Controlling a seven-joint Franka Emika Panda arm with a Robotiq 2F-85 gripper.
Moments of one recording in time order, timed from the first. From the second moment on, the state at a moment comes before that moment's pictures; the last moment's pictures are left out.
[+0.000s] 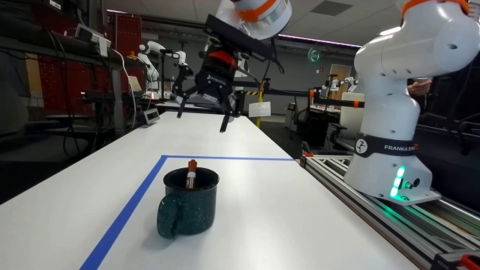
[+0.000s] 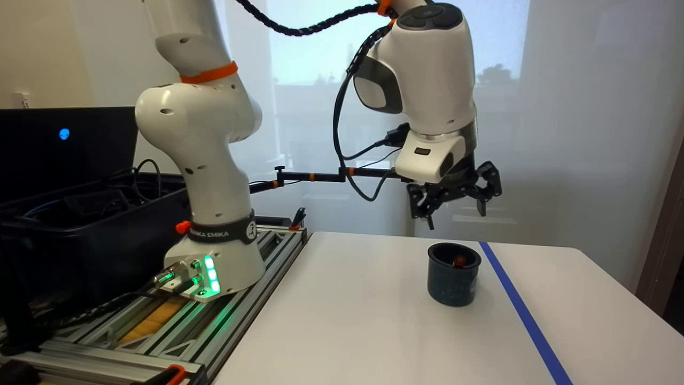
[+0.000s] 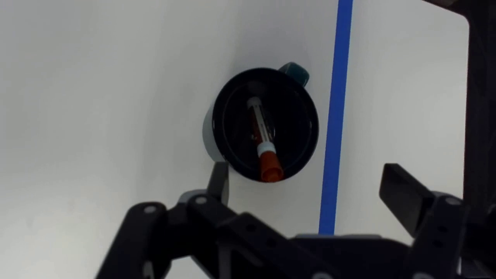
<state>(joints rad) -0.04 -0.15 -0.04 -2.65 0.89 2.54 0.55</state>
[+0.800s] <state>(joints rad) -0.03 0.02 -0.02 -2.63 1.27 2.60 0.38</state>
